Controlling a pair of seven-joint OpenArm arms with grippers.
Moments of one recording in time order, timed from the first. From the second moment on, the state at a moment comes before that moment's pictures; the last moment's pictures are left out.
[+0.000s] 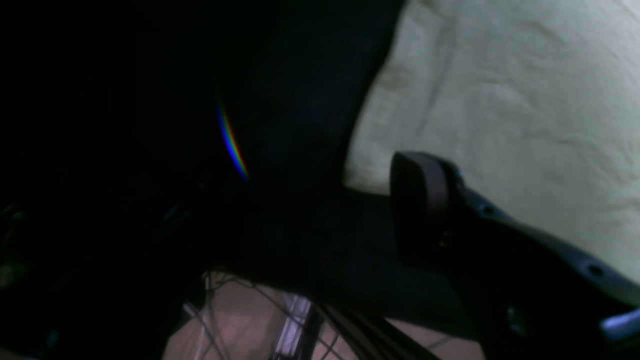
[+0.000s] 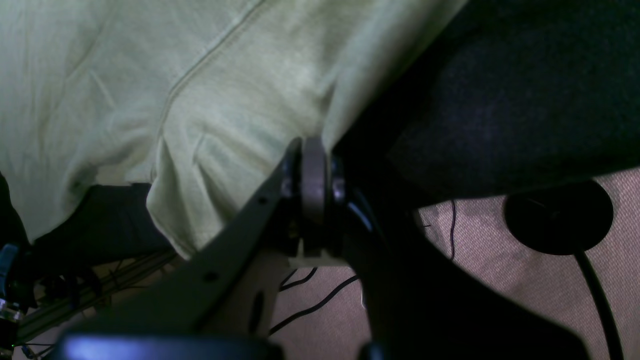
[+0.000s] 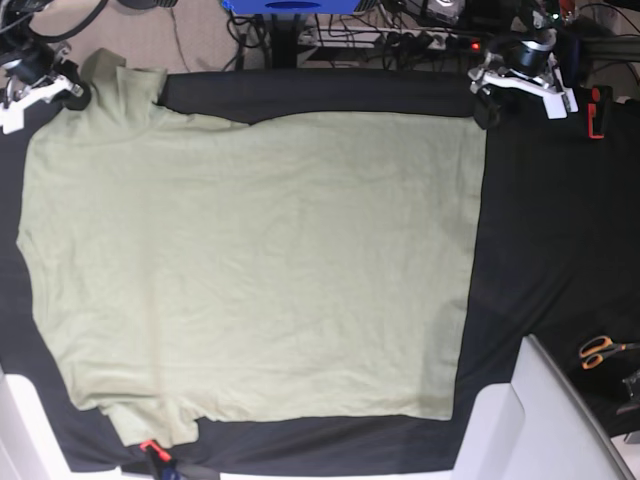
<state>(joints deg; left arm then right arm) 31.0 -6.8 -27.1 76.7 -32.8 -24.1 12.5 -16.8 3.9 52.8 69.6 33.0 40.4 -55.8</state>
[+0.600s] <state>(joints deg) 26.3 -5.3 -21.6 72.9 -34.0 -25.2 10.4 -16.8 4.6 52.6 69.3 32.6 40.6 -56.1</state>
